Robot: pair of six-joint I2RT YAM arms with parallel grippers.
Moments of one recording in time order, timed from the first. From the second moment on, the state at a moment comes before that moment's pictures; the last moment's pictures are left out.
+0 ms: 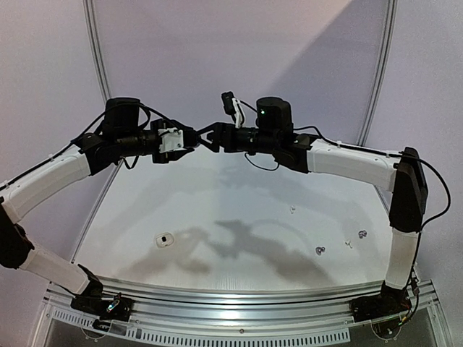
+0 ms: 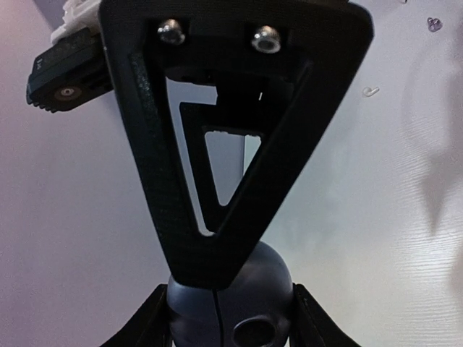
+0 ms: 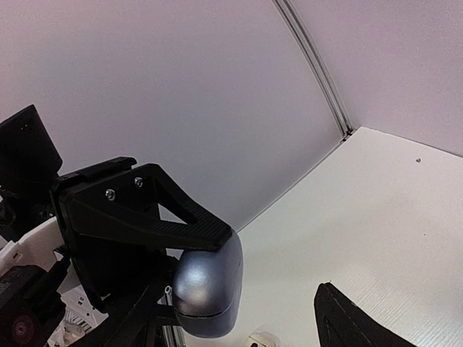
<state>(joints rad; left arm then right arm) -0.55 1.35 1.23 -0.25 0.30 1.20 0.86 1.95 1.69 0.17 -0.39 0.56</state>
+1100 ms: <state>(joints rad) -0.53 1.36 1.23 -0.26 0.38 1.02 0.87 2.02 1.79 0.08 -0.46 0.46</state>
